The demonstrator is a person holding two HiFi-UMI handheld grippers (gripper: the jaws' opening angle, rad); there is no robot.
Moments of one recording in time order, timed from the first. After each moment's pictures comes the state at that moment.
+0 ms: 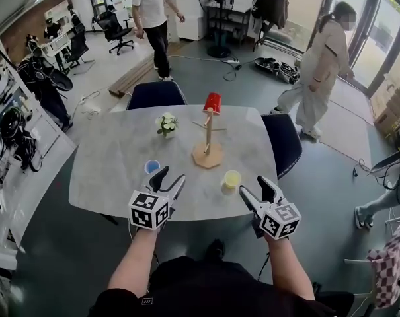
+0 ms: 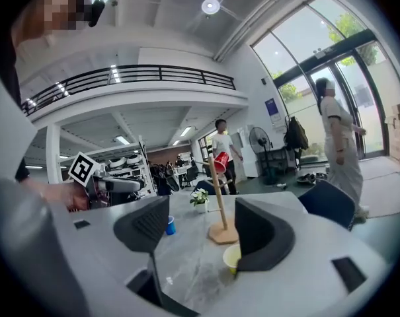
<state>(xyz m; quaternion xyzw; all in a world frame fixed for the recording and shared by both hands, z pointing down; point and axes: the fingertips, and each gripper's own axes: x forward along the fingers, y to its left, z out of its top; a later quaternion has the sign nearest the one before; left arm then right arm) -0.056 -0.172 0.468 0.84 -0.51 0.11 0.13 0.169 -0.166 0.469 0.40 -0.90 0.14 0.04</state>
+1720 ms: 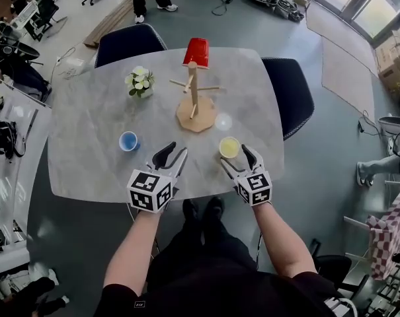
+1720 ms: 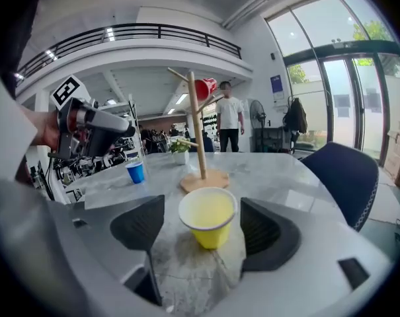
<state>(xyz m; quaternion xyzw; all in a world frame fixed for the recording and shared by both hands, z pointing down) -0.009 -0.236 0.582 0.85 -0.45 0.14 0.22 0.143 -0.239 0.676 0.41 -0.88 0.15 0.19</state>
